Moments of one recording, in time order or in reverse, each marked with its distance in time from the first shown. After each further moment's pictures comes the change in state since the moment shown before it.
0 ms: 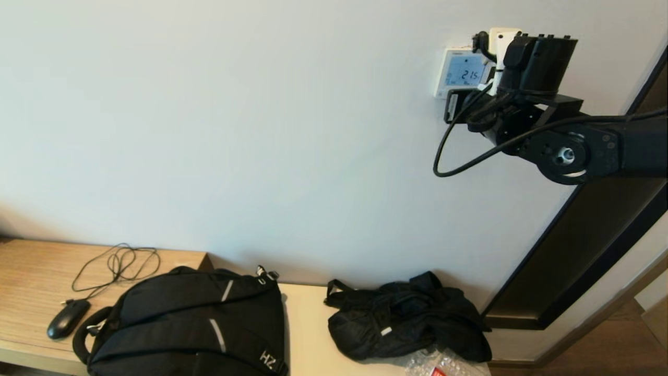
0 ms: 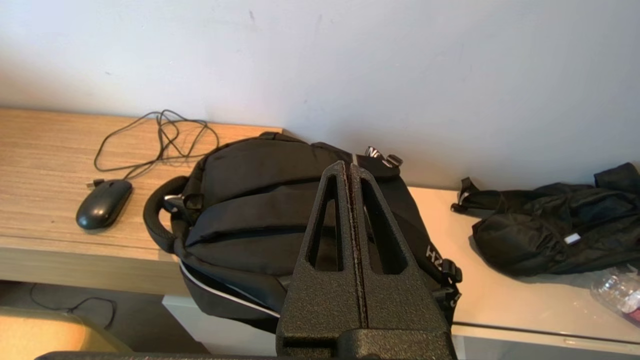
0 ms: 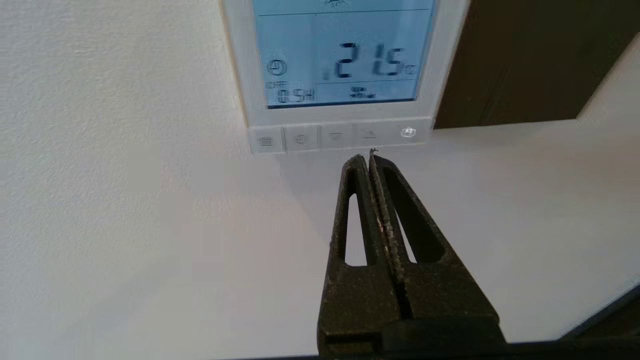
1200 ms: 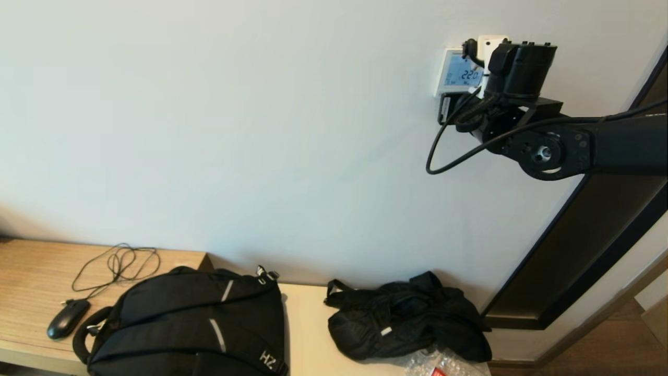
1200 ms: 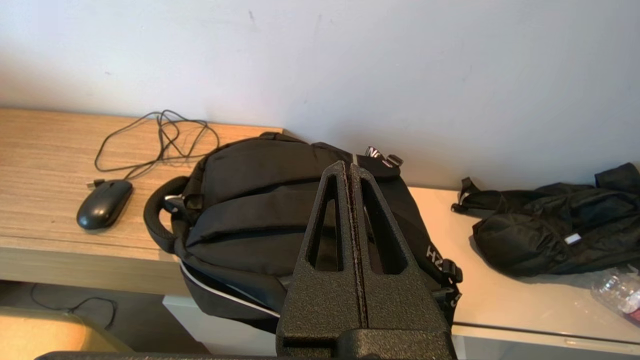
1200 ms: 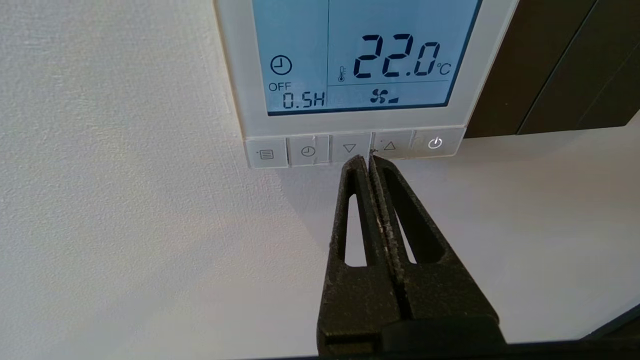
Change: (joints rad) left arm 0.000 0.000 0.000 0.000 0.000 0.000; right arm -0.007 0.083 -0.094 0.017 -0.001 -0.009
